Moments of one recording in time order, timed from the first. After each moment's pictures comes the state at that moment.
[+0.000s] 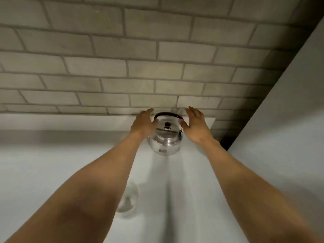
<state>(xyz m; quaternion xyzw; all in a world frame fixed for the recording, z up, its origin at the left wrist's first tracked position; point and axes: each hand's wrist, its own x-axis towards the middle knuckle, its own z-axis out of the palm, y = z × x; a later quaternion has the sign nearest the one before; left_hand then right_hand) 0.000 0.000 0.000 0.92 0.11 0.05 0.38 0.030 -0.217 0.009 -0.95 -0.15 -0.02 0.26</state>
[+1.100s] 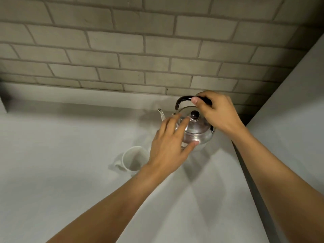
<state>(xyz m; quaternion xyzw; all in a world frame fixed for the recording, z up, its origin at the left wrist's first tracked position) -0.195 -0.093 -0.001 0.94 -0.02 0.22 0.25 -0.068 -0.239 0.071 -0.89 -0.27 -0.12 0.35</state>
